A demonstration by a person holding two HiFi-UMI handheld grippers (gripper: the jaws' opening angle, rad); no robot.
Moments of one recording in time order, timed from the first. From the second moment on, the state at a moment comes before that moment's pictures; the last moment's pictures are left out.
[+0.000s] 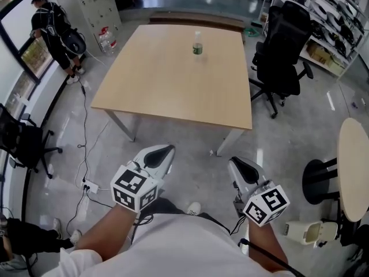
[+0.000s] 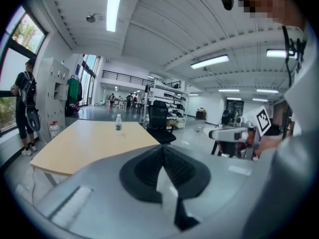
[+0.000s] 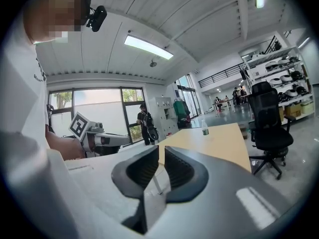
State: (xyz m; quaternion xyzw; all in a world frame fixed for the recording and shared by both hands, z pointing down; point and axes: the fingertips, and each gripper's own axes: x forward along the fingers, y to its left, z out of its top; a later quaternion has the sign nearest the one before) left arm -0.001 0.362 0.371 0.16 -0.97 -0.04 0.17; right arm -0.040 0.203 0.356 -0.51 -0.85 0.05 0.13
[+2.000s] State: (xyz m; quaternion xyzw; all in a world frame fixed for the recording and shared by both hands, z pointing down) left arm -0.145 0.565 0.422 0.17 -0.96 -0.08 0.20; right arm -0.189 0.415 0.388 -0.47 -0.86 0.01 0.19
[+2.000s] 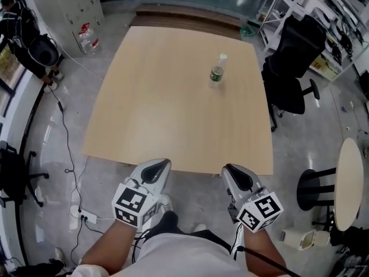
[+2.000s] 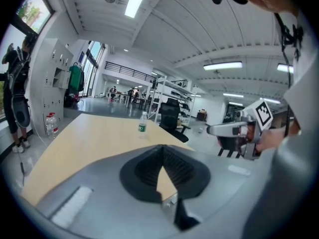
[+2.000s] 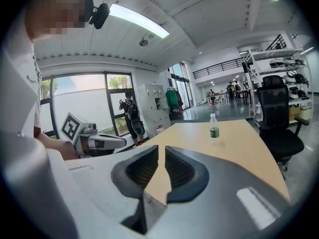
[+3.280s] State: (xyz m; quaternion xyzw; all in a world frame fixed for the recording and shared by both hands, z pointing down) left arm -0.196 0.591 0.400 0.20 -0.96 -0.05 0.18; right arm -0.263 0.460 0.361 -0.45 -0.88 -0.01 0.14
